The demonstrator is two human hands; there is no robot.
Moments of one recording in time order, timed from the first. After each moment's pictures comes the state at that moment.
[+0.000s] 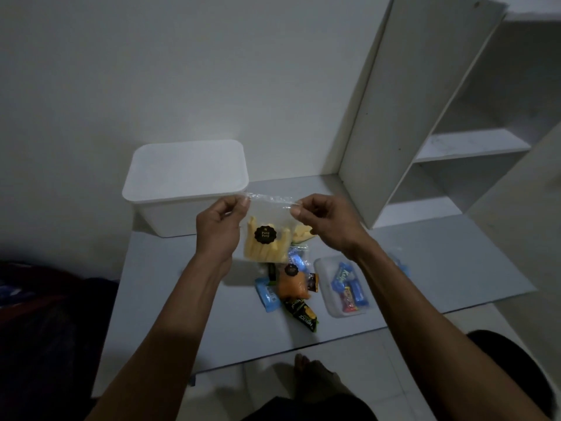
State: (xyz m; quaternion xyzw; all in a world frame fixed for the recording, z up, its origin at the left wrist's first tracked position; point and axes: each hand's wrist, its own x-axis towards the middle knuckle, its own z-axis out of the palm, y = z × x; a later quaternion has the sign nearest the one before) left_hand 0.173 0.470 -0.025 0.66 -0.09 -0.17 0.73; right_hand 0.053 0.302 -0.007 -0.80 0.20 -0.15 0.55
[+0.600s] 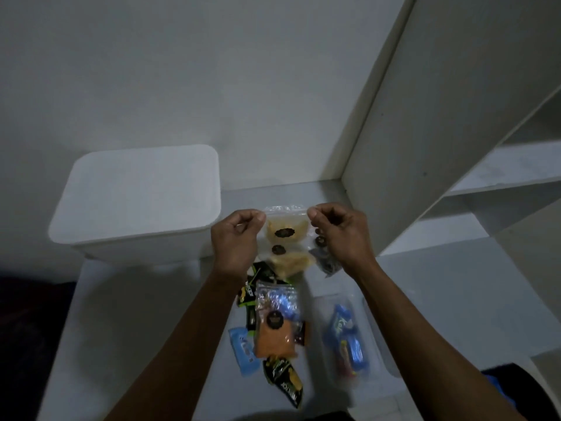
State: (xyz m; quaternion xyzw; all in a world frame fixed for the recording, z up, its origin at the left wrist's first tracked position) left_hand 0.242 0.316 -0.074 0.70 -0.05 -0.18 0.69; right_hand 0.138 0.160 -0.077 -0.73 0.31 -0.26 0.55
